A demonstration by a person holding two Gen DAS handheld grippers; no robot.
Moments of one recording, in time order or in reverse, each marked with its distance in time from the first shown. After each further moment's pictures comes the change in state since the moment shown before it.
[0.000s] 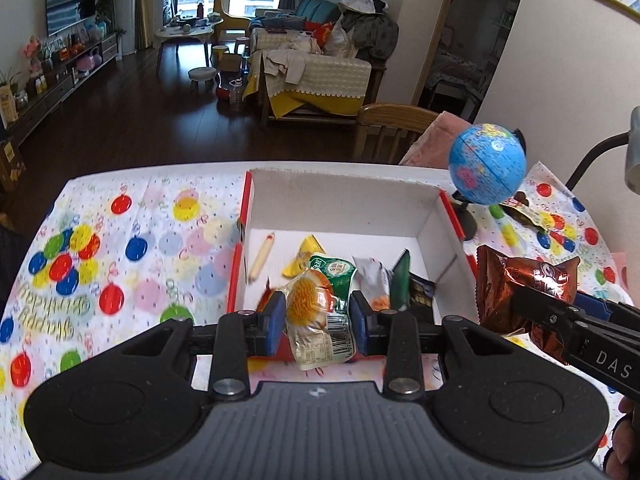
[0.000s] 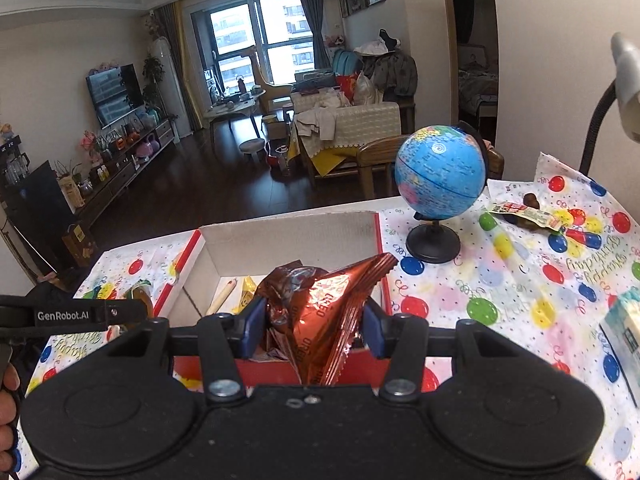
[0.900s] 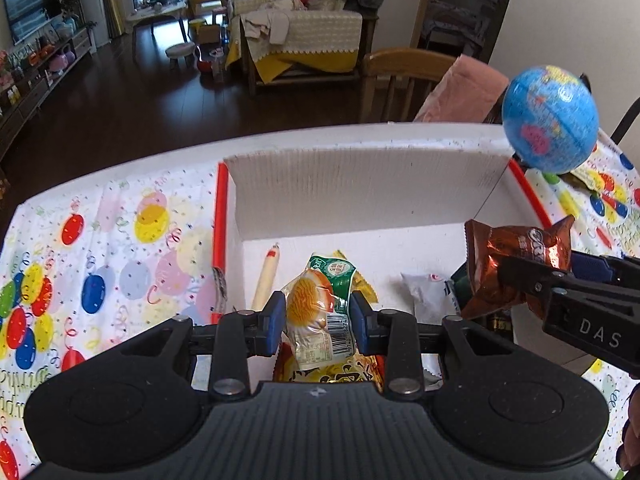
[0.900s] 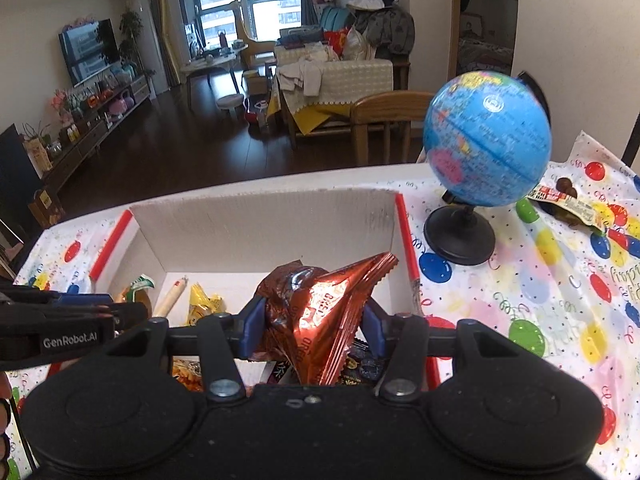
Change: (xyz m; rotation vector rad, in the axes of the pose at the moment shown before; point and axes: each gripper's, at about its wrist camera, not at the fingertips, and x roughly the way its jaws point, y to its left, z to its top) left arm 0.147 0.012 0.035 0.114 0.138 0.019; right arm 0.136 0.012 0.018 -0.028 0.140 -0.075
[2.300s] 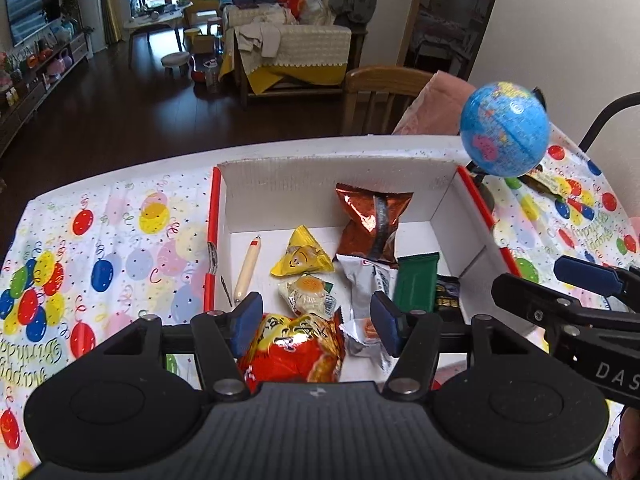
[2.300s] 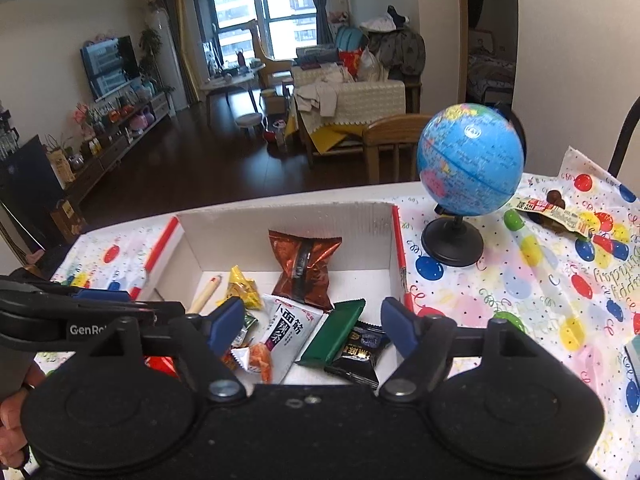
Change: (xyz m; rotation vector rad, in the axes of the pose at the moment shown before) left arm -0.071 -0.018 -0.020 -0.019 -0.052 -0.032; right arm -0.075 -0.008 -0.013 -0.010 -0.070 0.063
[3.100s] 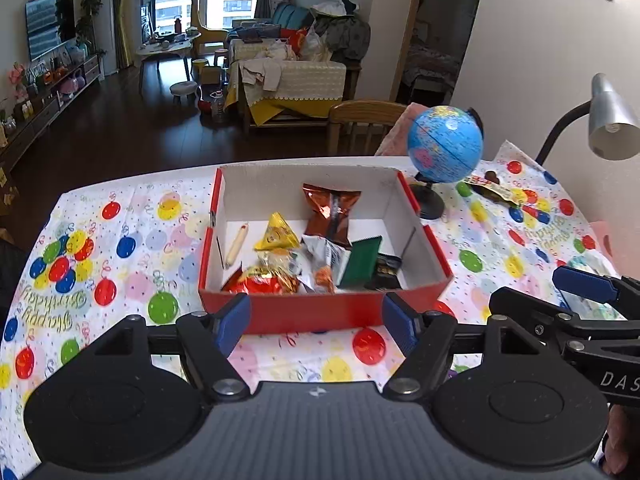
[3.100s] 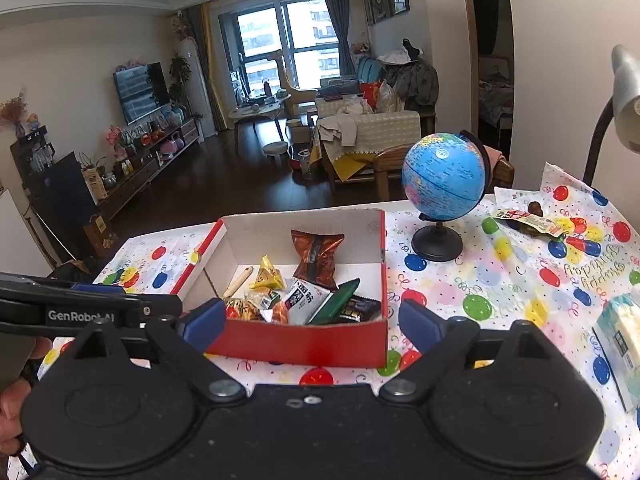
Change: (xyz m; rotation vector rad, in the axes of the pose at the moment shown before) left arm -0.114 -0.041 -0.070 -0.019 -0.109 -0.001; right arm -0.112 -0.021 -0.045 -0.017 -0.092 0.079
